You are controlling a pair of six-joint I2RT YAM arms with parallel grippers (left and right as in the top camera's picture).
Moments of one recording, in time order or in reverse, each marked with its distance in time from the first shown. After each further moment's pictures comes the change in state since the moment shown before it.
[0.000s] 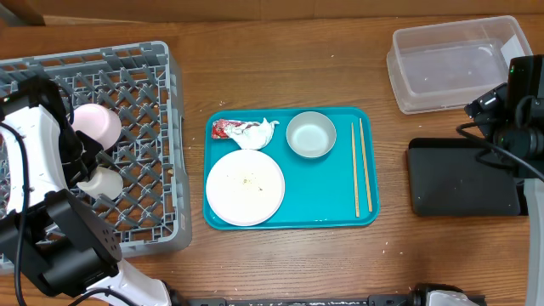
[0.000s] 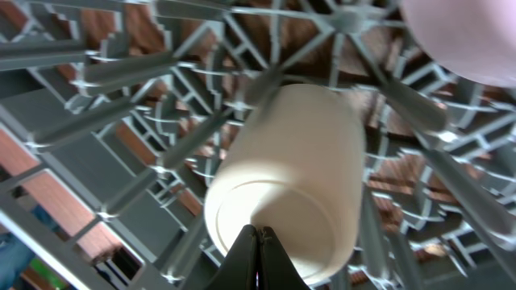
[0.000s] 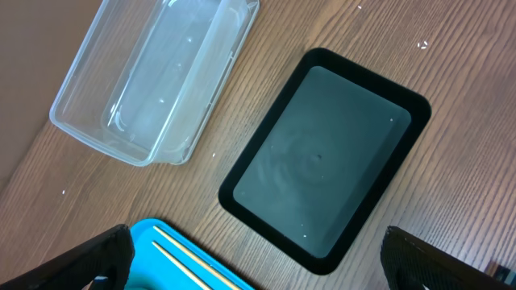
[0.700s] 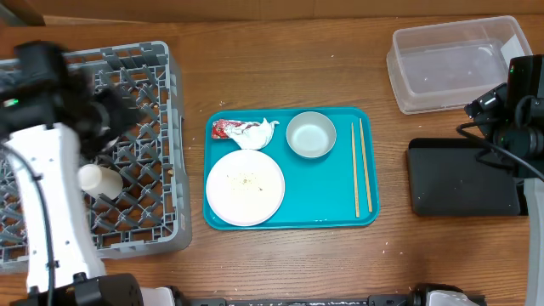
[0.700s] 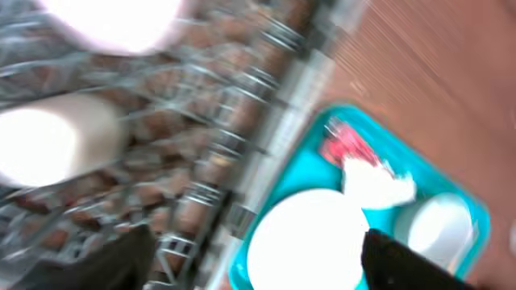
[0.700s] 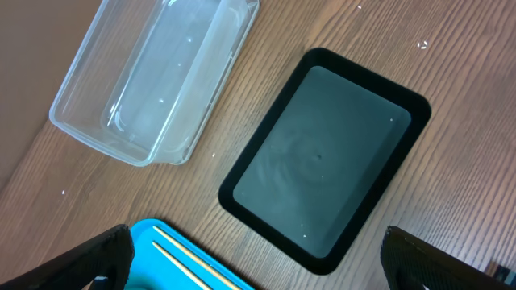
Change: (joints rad) left arm -0.239 -0.283 0.114 0.024 0.386 0.183; right arm 0.000 0.000 0.000 0.000 0.000 0.000
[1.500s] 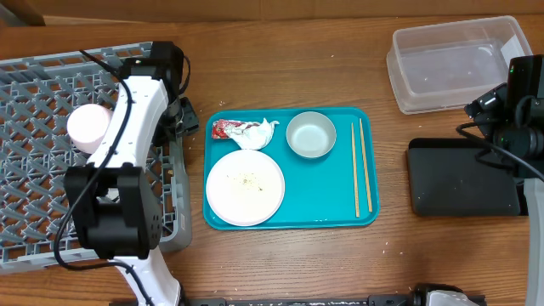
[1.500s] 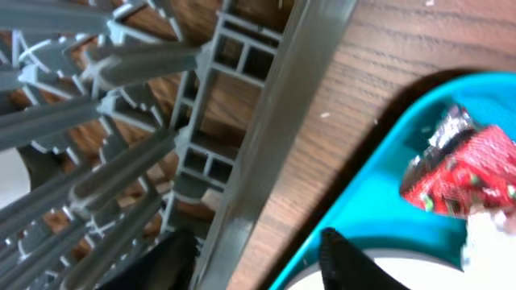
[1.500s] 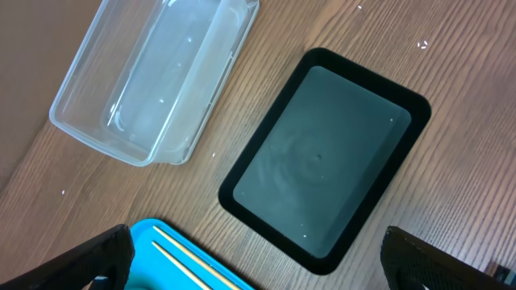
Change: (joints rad) left arm -0.278 0.400 -0.054 0.124 -0.325 -0.161; right arm 0.000 0.000 0.000 0.000 0.000 0.000
